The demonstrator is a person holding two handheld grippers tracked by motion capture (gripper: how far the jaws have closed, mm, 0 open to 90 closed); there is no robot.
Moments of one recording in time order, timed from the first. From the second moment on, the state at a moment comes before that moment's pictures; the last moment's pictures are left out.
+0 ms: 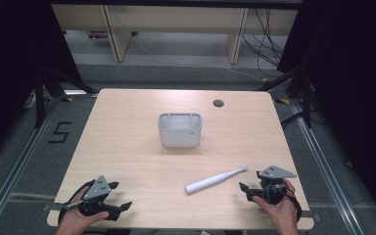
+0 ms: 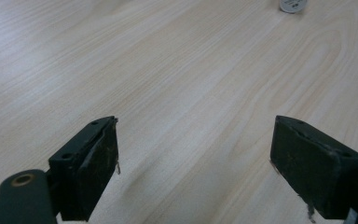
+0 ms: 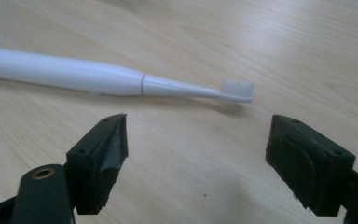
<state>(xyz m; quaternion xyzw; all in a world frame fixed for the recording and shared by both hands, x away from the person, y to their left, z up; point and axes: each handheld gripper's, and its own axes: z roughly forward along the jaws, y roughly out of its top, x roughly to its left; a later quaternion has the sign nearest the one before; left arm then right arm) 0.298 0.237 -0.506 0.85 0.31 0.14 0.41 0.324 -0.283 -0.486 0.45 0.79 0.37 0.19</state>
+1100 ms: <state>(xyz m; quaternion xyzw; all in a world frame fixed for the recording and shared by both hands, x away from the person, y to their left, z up) 0.297 0.236 -0.508 0.84 0.32 0.14 0.42 0.344 -0.199 -0.467 0.36 0.82 0.42 0.18</state>
